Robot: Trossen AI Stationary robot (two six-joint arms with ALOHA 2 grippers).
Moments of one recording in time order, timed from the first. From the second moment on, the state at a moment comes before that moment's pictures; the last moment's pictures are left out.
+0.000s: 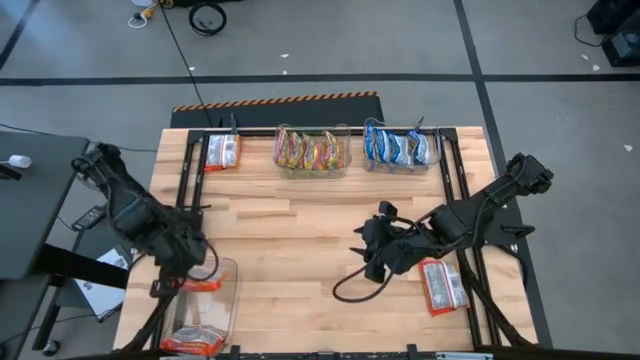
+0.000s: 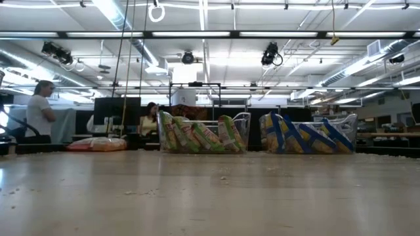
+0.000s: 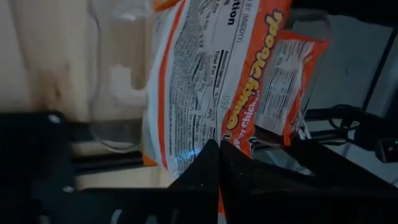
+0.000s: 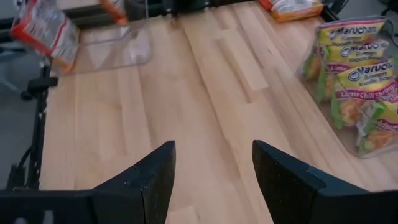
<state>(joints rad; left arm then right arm) -0.79 1.07 1.20 -1.37 0.24 -0.90 0.52 1.49 1.40 -0.77 0.58 0.59</state>
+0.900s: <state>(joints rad) -1.06 1.16 0.89 -0.70 0.20 -1.11 0.39 1.49 1.40 -0.76 0.55 0.49</state>
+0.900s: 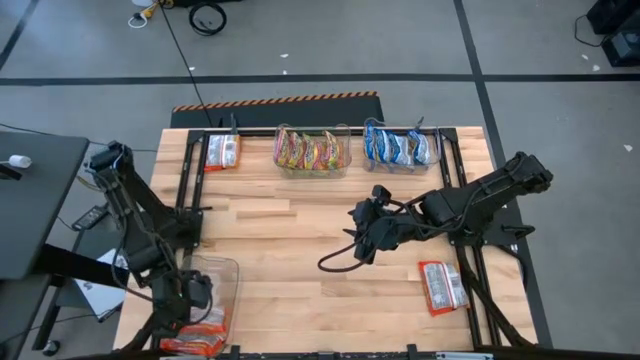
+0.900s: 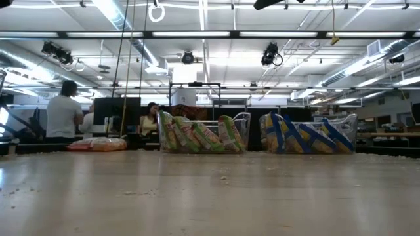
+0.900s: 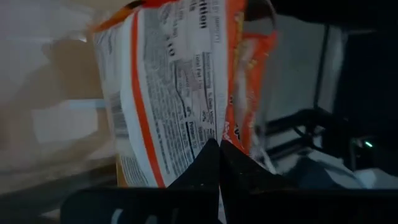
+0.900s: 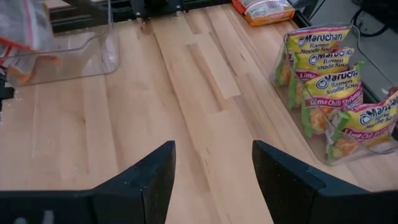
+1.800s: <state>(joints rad) -1.08 1.27 0.89 -0.70 0.26 -1.10 0.36 1.49 1.40 -0.61 0.52 0.24</state>
